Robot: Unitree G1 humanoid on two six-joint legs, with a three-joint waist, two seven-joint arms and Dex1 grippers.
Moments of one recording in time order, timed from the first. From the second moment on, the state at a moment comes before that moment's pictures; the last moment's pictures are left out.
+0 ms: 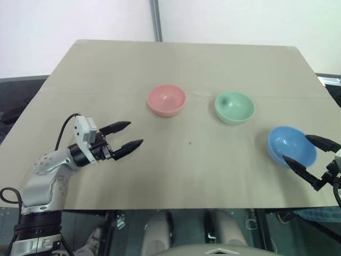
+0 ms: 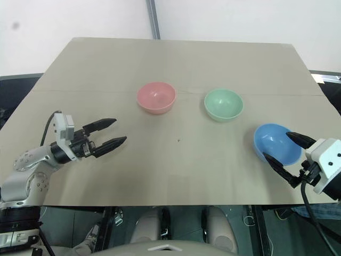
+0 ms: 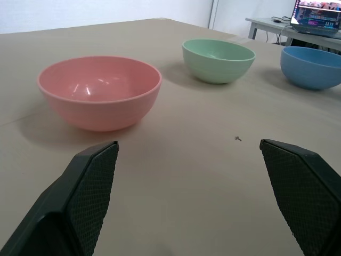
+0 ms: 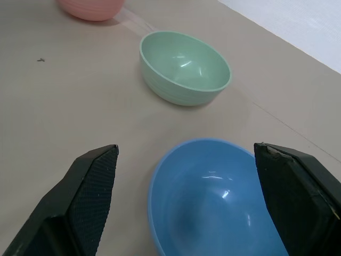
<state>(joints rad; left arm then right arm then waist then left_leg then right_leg) -0.10 0.71 0.28 -0.01 -0.61 0.21 -1.12 0.43 -0.69 -0.63 -0.66 0.47 0.35 0.80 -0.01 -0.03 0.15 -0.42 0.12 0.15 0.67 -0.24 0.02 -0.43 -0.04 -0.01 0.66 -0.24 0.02</state>
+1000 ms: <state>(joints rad) -0.43 0.81 0.01 -0.13 -0.18 0.25 -0.91 0.22 -0.71 -0.38 -0.73 0.50 0.41 0.73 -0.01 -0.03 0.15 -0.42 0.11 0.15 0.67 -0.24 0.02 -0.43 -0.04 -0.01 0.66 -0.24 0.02</state>
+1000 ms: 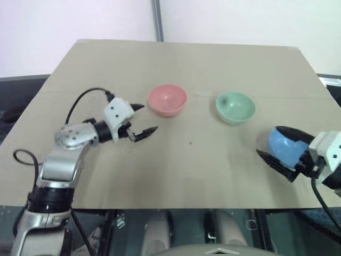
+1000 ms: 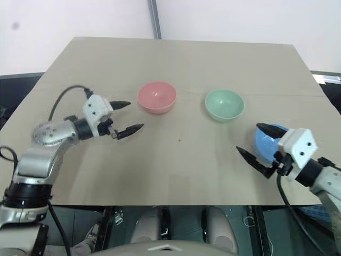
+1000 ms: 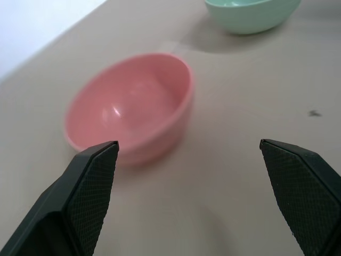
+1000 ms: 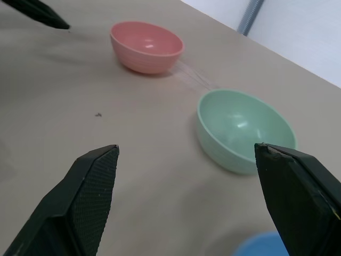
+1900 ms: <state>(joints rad) -0.82 0.71 -0.41 0.26 0.21 -0.10 -1.14 0.14 -0.71 -0.18 -0.77 0.38 0.41 0.66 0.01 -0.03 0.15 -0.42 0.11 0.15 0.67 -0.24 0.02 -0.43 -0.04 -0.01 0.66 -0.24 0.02</state>
